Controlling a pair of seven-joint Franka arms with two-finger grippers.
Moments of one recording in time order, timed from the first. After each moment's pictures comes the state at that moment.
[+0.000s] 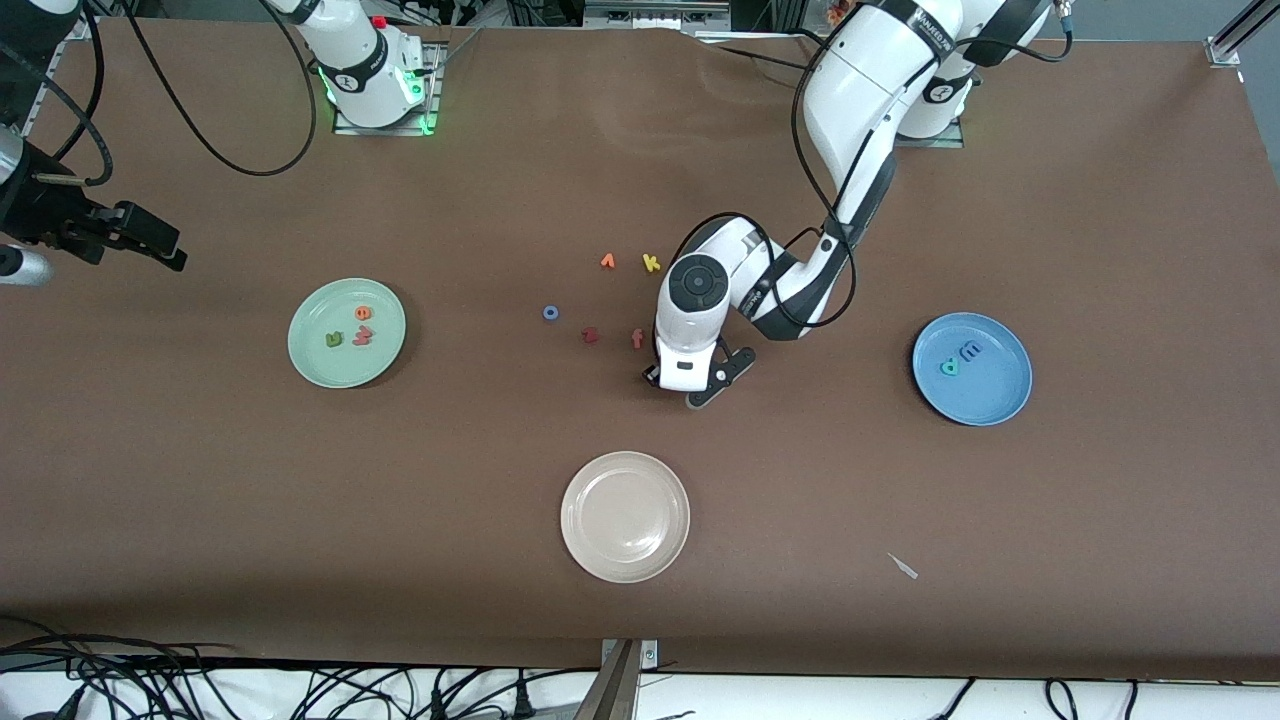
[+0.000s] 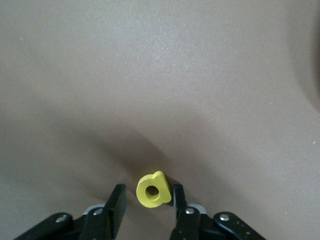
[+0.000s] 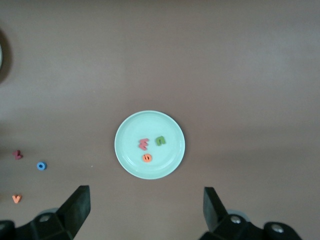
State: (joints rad) left arm -0.58 0.84 -0.13 -1.50 0.06 2.34 -1.45; right arm 0.01 0.00 -0.03 -1.68 0.01 1.66 0.07
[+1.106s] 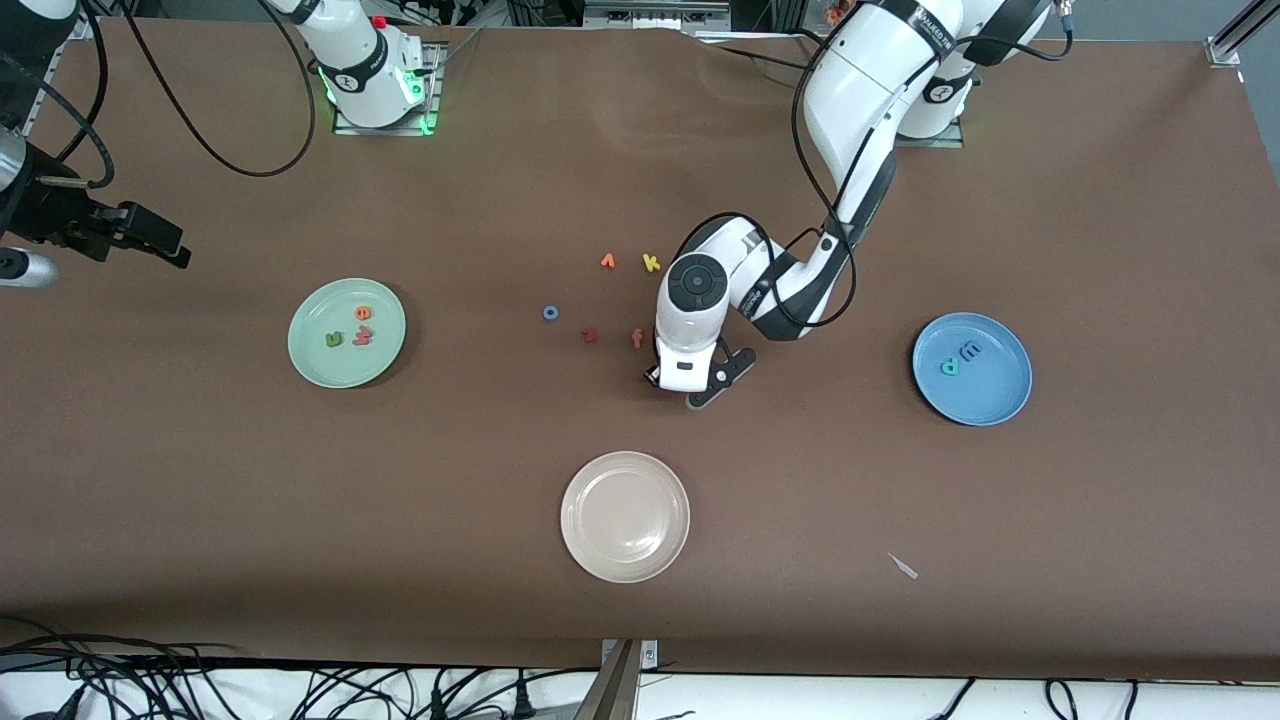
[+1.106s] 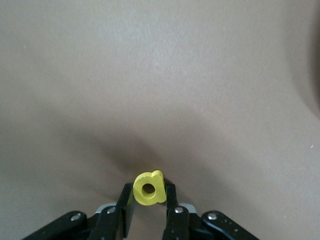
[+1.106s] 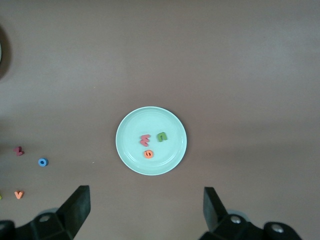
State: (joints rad) left arm -0.58 0.84 -0.12 -1.49 0.07 2.34 -1.44; right arm 0.01 0.00 -0.03 -1.67 0.02 1.66 0.07
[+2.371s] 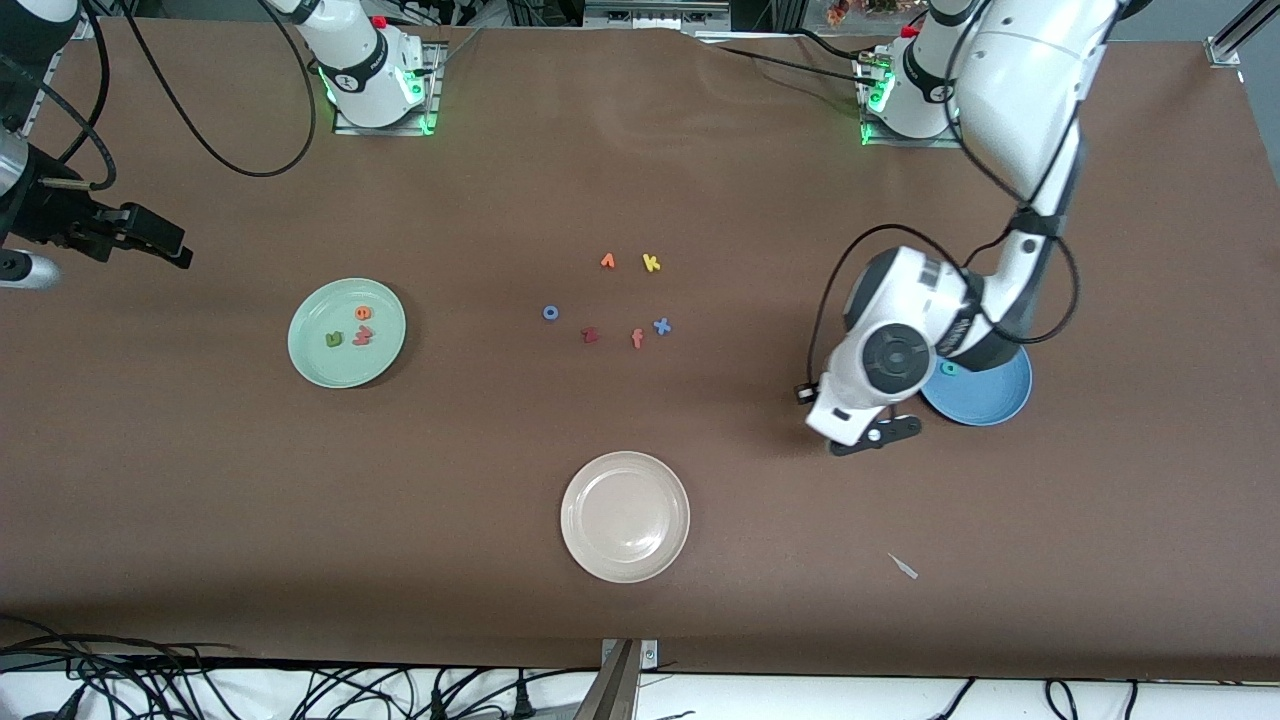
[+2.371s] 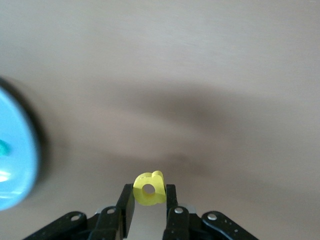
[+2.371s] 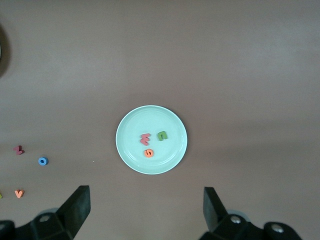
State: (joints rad) left arm -0.23 0.60 -0.11 -1.62 0.07 2.00 -0.62; right arm 0.01 0.01 -0.03 -1.67 0.02 1.65 0.07
